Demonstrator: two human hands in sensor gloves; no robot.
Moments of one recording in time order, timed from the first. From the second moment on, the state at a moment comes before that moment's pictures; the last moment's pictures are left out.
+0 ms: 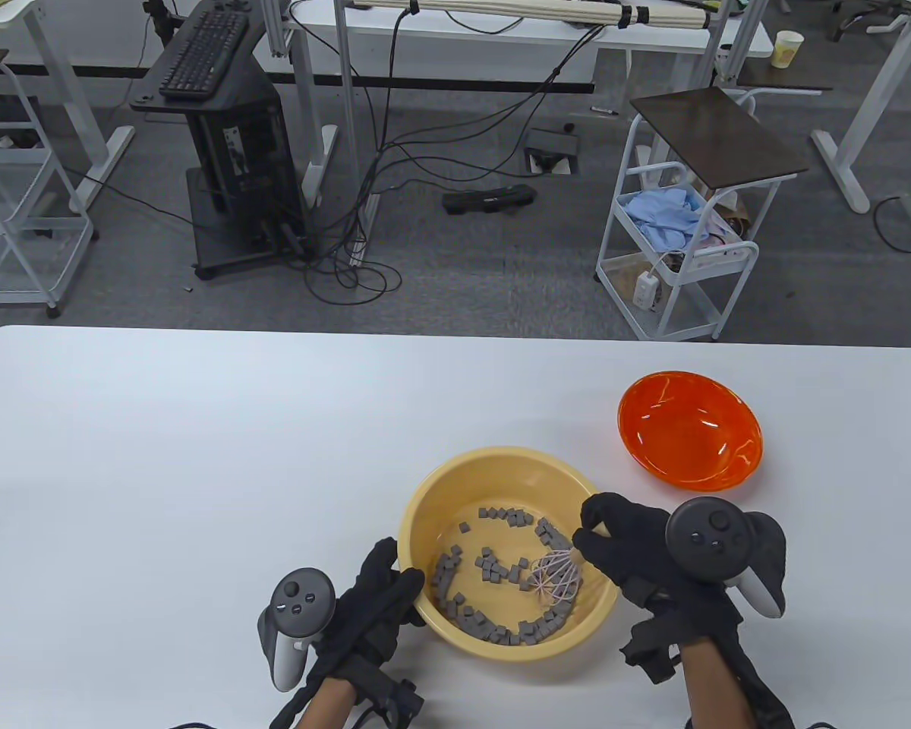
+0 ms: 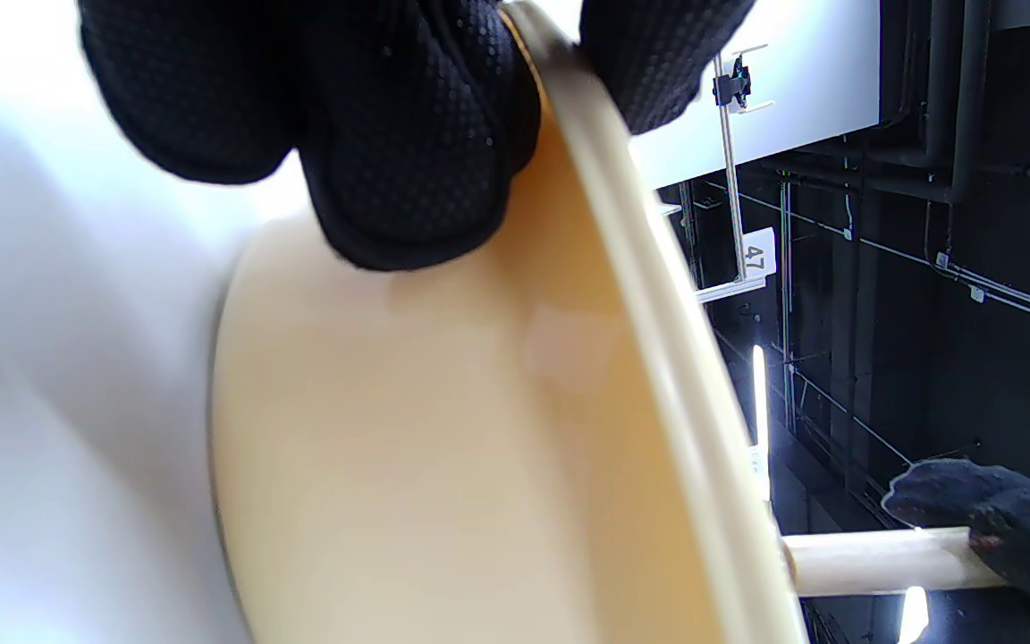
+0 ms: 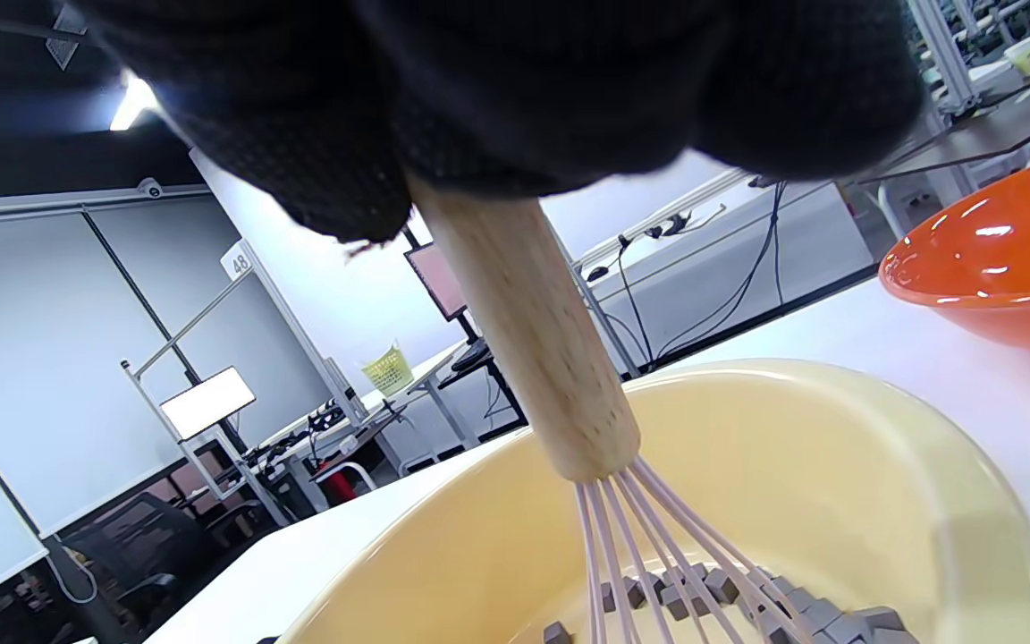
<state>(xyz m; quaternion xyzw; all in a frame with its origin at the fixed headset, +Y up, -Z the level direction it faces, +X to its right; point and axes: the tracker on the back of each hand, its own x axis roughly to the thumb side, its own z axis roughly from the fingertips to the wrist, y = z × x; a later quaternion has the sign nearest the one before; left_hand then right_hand) -0.151 -0.780 -0.267 -0.06 -0.06 0.58 0.81 0.205 -0.619 -0.291 0.14 -0.03 0.94 0.31</state>
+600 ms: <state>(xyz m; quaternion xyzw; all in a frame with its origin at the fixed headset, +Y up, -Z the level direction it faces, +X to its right) -0.151 -0.780 -0.268 -0.06 -0.06 0.58 0.81 0.193 -0.644 -0.304 0.17 0.00 0.90 0.40</state>
